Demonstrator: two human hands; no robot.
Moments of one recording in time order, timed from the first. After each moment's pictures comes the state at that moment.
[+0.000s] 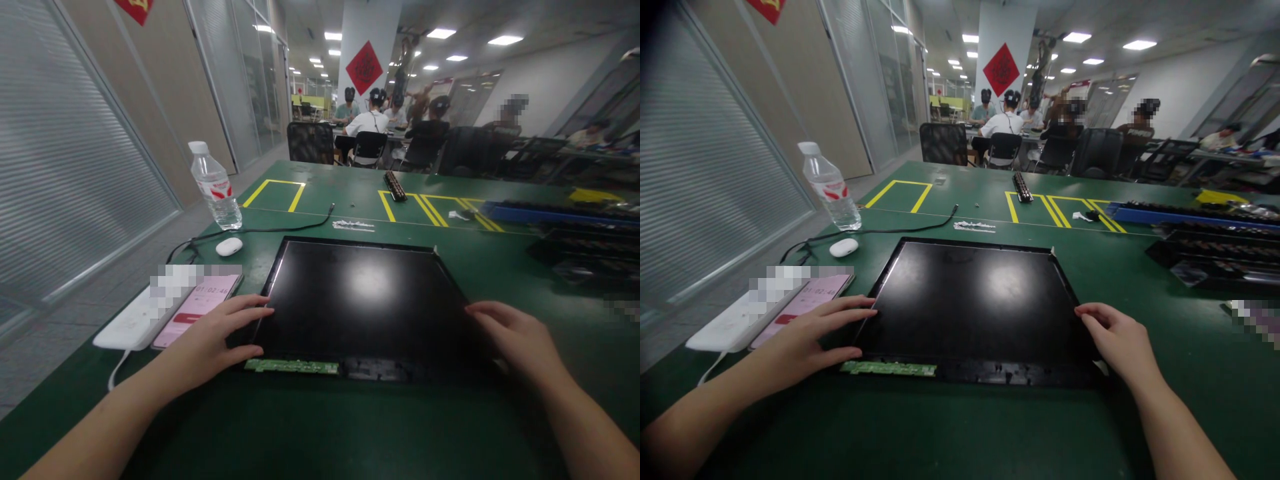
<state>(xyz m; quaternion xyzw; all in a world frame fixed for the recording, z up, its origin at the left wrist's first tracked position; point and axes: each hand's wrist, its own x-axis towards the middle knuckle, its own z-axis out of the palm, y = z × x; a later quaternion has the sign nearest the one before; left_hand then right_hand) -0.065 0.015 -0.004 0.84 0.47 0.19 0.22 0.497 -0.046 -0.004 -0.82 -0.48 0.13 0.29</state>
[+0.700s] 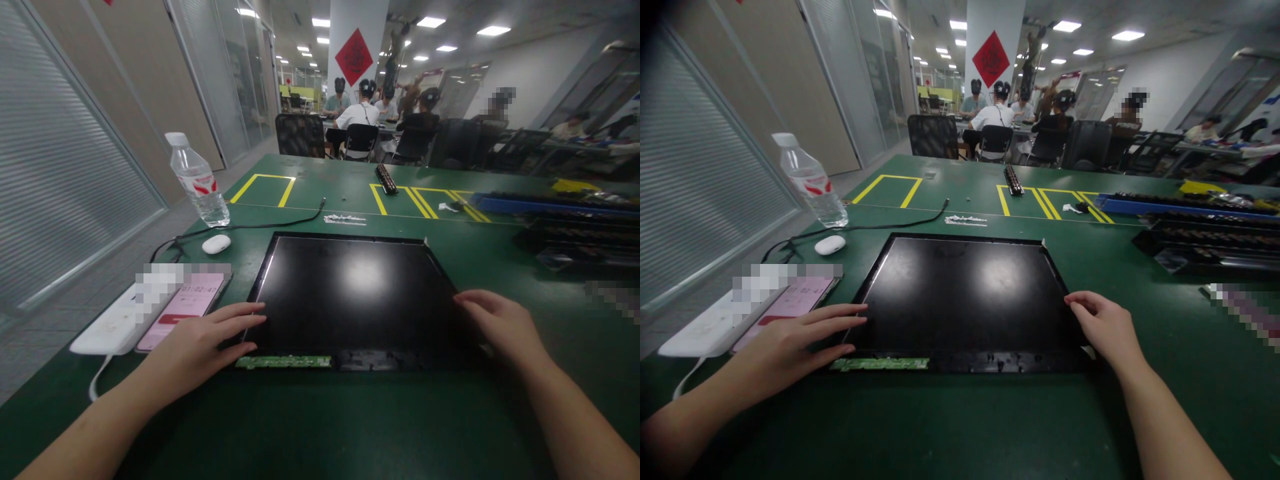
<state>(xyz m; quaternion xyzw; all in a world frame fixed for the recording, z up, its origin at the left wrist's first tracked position) -0.061 0.008 0.000 0.88 0.40 0.18 0.14 0.485 -0.047 0.002 -0.83 -0.45 0.13 0.30</state>
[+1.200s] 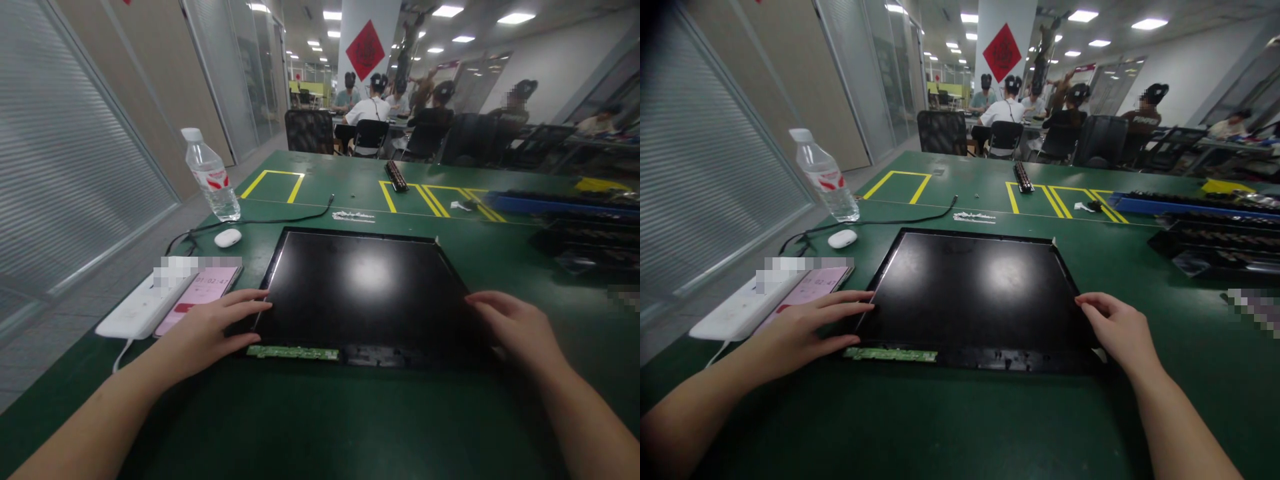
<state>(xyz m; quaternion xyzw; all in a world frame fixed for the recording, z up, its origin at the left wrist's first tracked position) -0.064 0.012 0.010 0.88 0.42 0.16 0.16 0.489 -0.047 0.003 -0.83 -0.46 0.13 0.28</state>
